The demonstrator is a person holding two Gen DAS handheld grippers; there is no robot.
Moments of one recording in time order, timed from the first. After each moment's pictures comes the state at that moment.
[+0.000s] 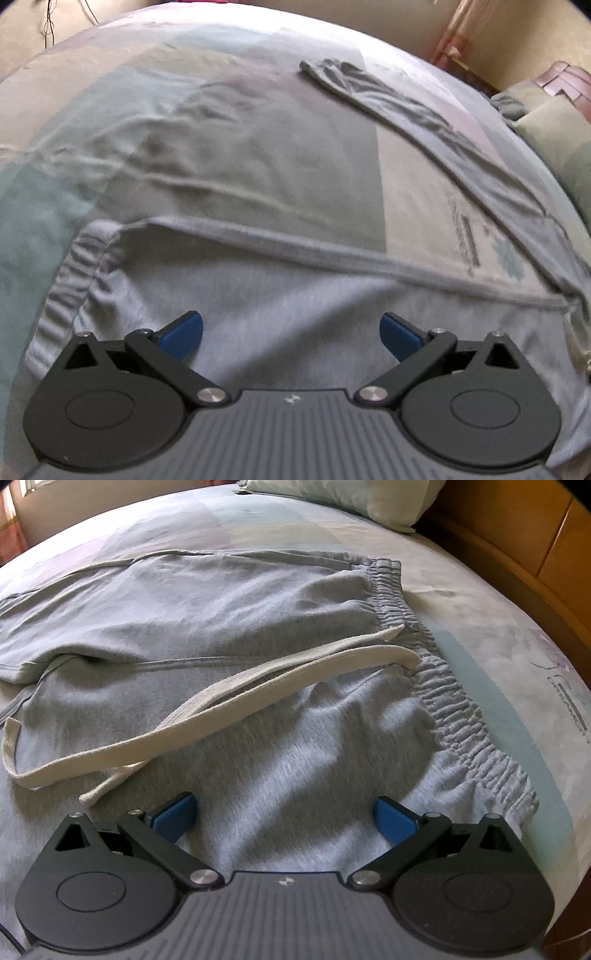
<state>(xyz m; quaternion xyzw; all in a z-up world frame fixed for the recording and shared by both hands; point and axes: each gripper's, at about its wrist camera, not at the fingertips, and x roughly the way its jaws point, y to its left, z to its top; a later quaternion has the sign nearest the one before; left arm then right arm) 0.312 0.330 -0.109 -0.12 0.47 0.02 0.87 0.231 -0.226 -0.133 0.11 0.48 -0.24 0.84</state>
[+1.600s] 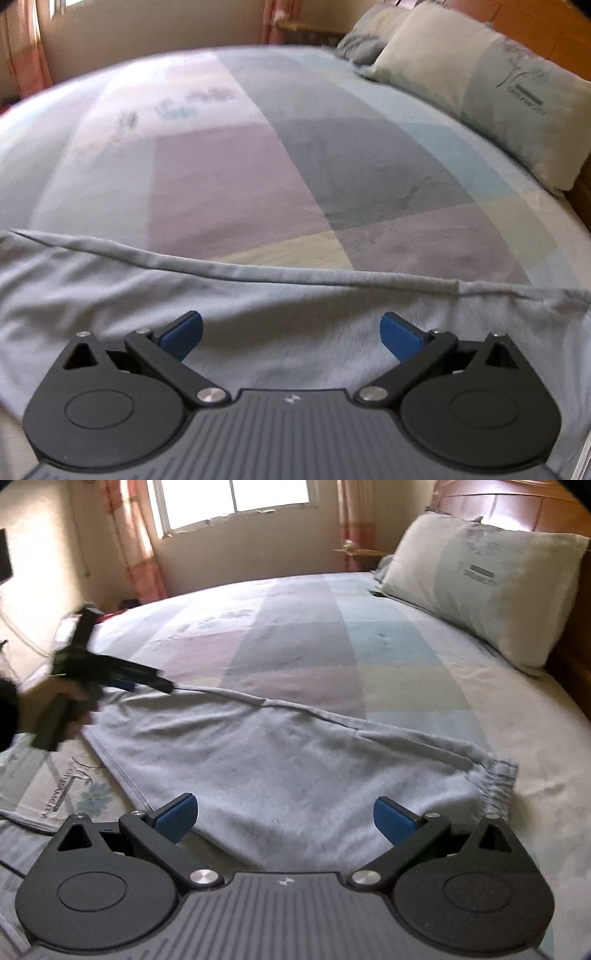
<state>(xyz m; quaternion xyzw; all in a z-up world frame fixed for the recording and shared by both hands) 0.655 -0.016 -0.089 0.03 0.46 -0.17 0.87 0.315 -0.270 -0.032 0.08 0.36 -0.01 0.93</state>
